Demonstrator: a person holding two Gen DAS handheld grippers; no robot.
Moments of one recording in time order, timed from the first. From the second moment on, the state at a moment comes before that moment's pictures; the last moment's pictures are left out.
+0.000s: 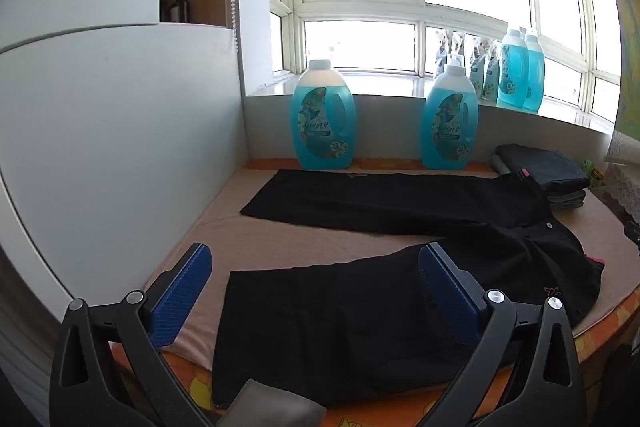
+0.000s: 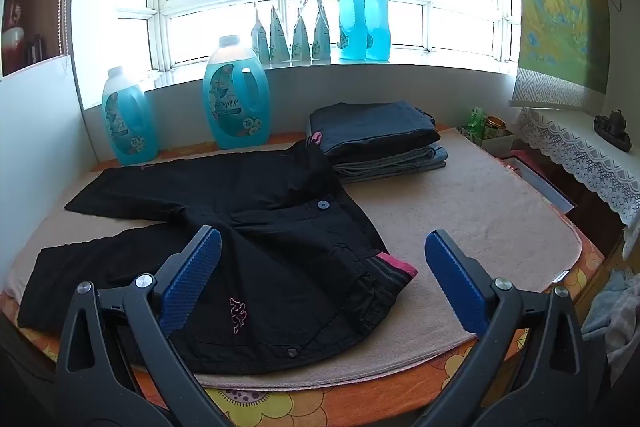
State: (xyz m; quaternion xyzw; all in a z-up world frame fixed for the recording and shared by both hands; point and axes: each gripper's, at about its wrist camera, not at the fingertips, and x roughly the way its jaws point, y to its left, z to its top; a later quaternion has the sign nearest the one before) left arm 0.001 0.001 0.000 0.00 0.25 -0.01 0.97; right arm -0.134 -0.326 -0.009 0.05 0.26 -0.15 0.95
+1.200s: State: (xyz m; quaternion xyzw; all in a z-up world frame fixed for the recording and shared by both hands) left arm 0.001 -0.001 0.001 0.01 0.24 -0.01 0.97; right arm -0.123 -0.320 -0.010 0.05 0.26 -0.14 0.95
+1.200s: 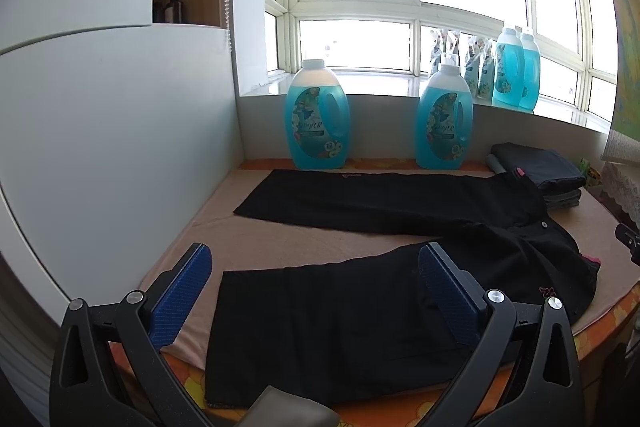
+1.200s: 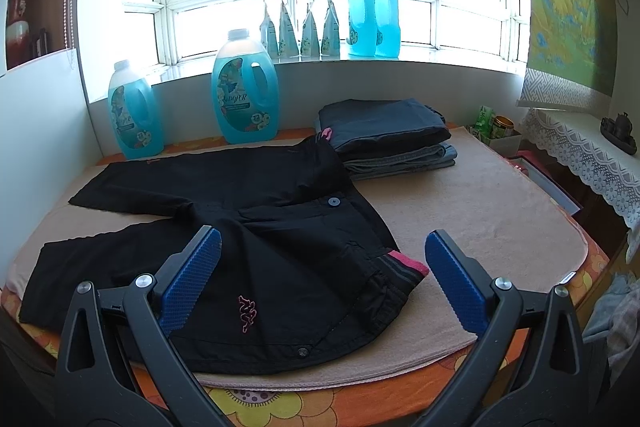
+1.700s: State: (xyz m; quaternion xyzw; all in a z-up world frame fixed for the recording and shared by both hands) left arm 0.001 -0.004 0.002 0.02 0.24 -0.01 0.97; right arm -0.123 -0.318 -0.011 0.05 0.26 -0.14 0.96
